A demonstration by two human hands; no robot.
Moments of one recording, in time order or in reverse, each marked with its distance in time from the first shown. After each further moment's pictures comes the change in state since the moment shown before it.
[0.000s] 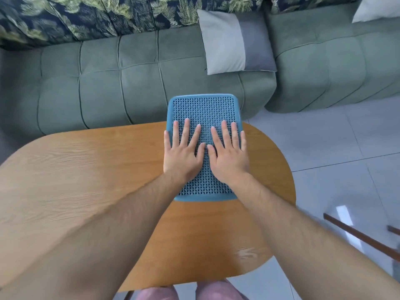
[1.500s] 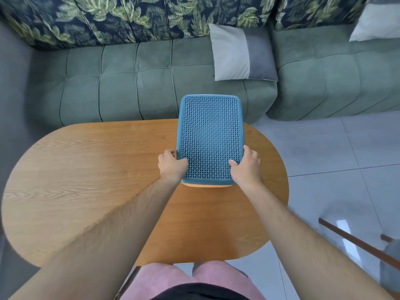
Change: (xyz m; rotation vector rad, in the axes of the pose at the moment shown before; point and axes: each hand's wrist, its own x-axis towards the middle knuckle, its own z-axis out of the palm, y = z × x) left_hand -0.075 -0.024 -0.034 -0.898 -0.108 -0.741; right_hand -0.075 0.016 -0.046 0.595 -0.101 0.436
